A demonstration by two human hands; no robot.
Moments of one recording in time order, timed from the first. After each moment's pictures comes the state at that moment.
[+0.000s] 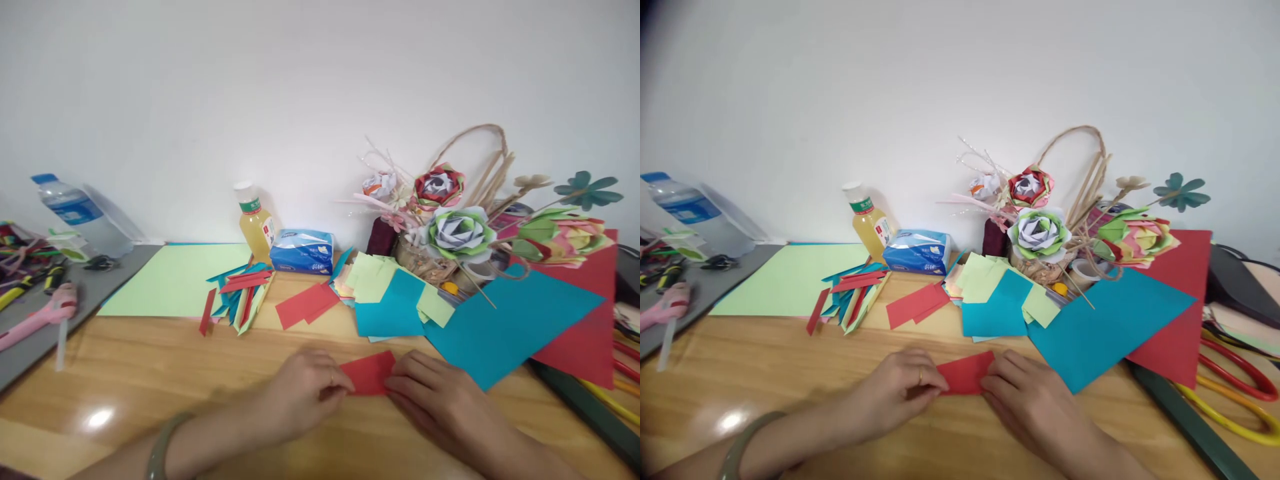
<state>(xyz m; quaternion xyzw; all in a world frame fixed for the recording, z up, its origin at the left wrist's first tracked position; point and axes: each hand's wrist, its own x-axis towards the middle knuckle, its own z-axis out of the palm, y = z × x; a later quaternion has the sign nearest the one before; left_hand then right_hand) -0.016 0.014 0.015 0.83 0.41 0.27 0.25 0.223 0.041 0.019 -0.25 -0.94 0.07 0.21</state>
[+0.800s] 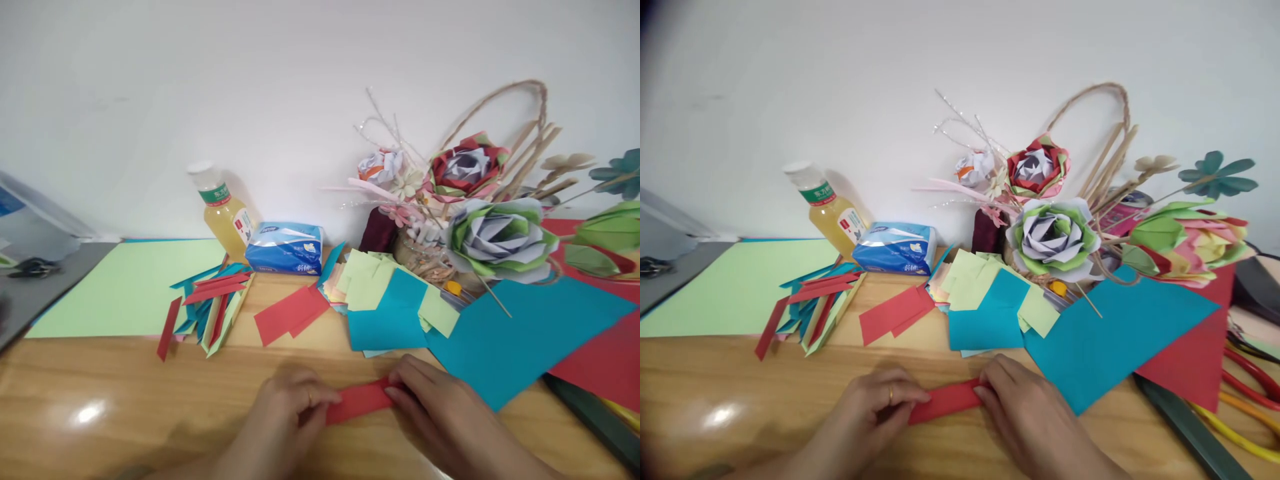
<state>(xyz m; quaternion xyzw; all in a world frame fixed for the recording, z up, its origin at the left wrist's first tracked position) -0.013 0.015 0.004 0.74 0.48 0.35 0.31 0.219 0.051 0.008 -0.42 -0.88 0.18 0.15</state>
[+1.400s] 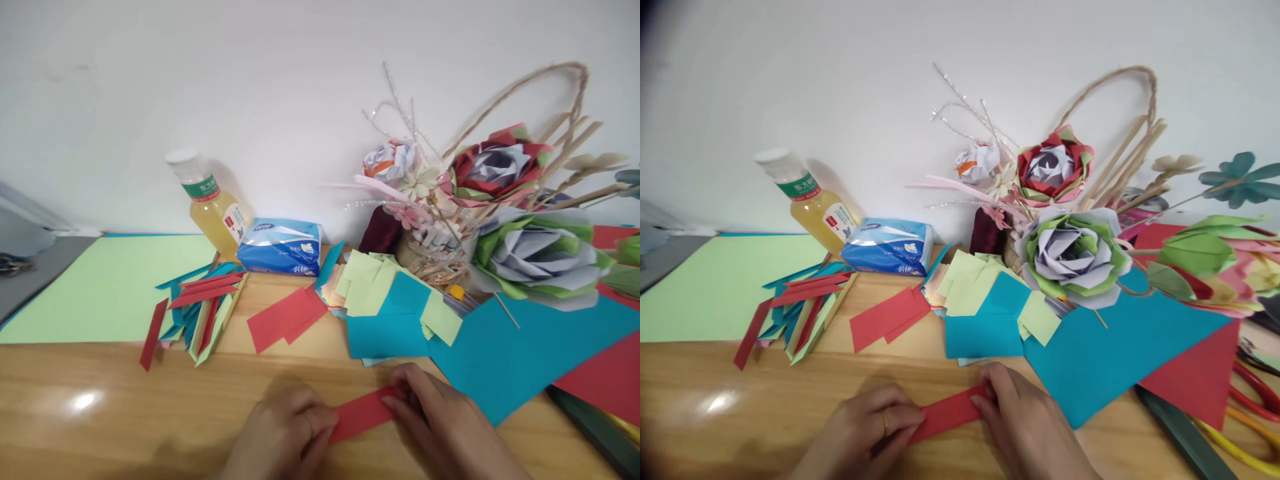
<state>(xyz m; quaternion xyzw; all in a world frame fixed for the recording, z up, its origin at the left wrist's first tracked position) -0.014 0.010 -0.002 0.81 0.46 0.28 0.22 0.220 0.048 -0.001 -0.48 -0.84 0.17 0.17</state>
